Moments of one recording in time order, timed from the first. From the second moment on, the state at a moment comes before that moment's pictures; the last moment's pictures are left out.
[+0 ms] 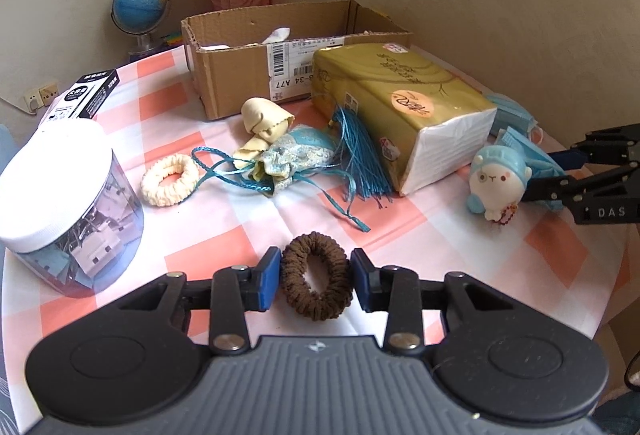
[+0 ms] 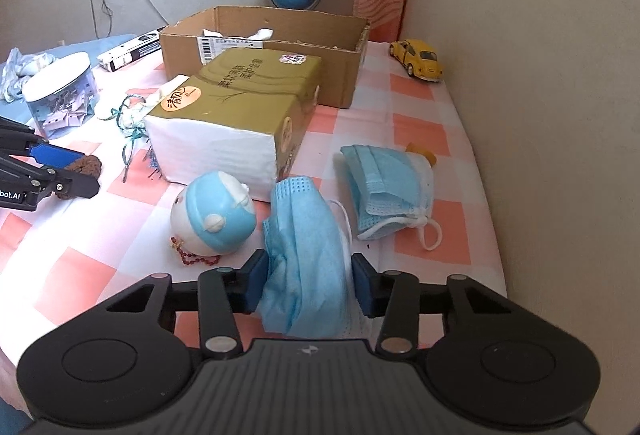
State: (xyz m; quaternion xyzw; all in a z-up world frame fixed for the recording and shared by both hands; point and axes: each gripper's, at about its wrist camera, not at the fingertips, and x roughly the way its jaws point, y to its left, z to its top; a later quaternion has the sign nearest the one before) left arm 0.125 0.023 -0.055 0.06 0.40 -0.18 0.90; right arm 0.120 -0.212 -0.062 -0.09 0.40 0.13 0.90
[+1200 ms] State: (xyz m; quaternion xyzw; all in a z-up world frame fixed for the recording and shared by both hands) left arm 0.263 0.003 0.053 0.14 0.33 -0.22 0.91; right arm 0.130 -0.197 0.023 -0.08 0.31 0.13 0.94
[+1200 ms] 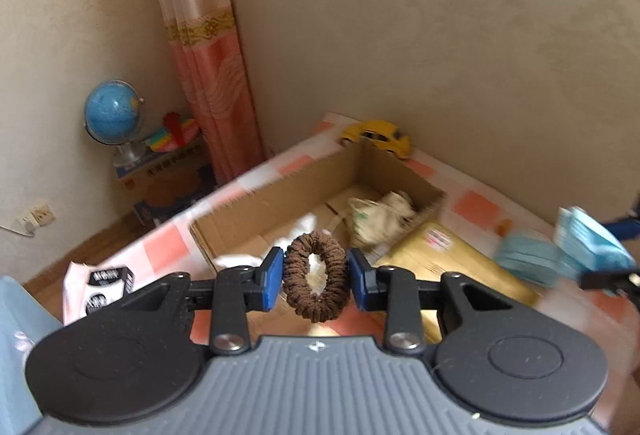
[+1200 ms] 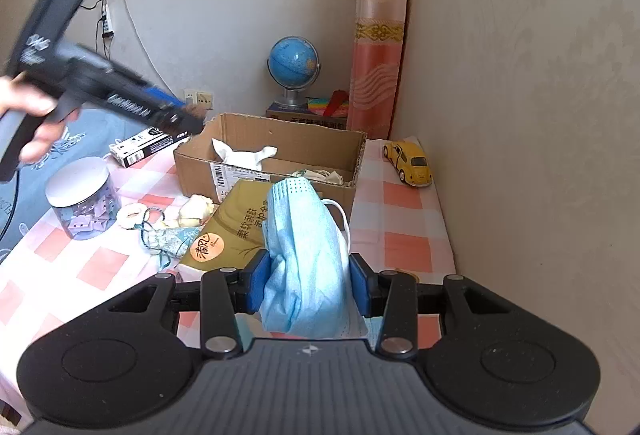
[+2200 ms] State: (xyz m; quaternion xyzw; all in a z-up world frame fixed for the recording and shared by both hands) left arm 0.147 0.019 0.019 0.08 0.28 -0.13 0.95; right arm 0.187 -0.192 0.040 -0.08 0.33 0.13 0.93
